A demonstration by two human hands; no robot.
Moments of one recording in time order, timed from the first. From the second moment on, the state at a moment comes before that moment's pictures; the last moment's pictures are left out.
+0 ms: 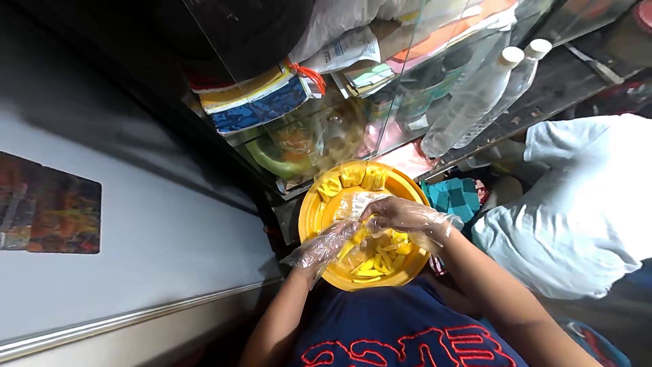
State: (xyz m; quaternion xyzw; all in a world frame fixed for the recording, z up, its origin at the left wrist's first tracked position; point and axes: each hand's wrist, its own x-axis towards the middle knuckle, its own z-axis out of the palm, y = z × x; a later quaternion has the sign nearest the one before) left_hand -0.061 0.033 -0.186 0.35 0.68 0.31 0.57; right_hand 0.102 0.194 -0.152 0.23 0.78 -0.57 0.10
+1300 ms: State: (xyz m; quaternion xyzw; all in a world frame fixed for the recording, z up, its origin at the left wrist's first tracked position) left_hand -0.065 0.048 -0.222 0.44 0.73 0.23 0.48; right_hand 0.085 0.184 -0.161 0.21 0.84 -0.49 0.07
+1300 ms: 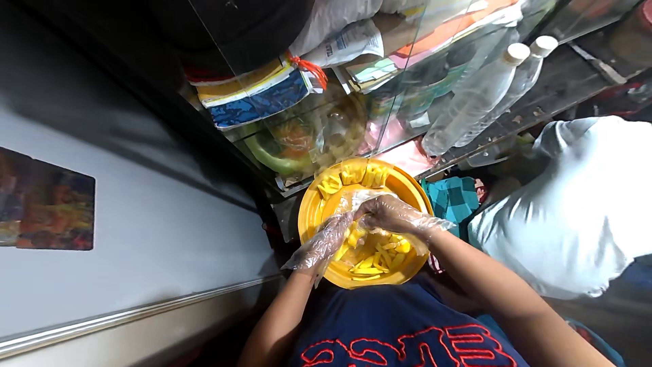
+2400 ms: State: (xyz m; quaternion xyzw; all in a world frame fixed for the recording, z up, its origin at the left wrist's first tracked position) left_hand -0.048 0.039 -0.178 0.36 0.70 0.34 0.51; right_hand 0.092 0.194 -0.150 0.12 0.78 -0.58 0.21
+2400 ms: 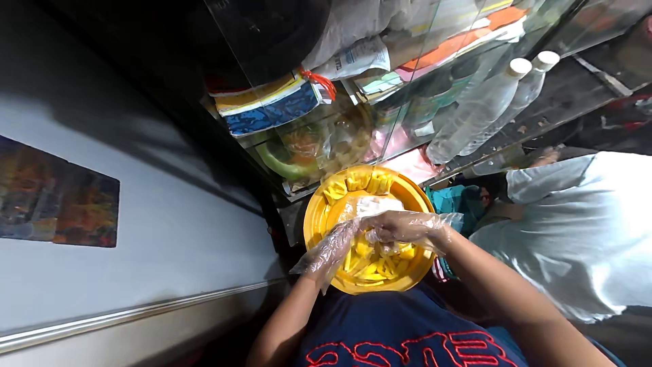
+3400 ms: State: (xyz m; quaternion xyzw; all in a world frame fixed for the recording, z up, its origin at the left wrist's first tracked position) left_hand -0.050 0.047 -0.174 0.45 0.71 0.28 0.47; right_hand 0.091 0.194 -0.155 0.09 0.81 -0.54 0.20
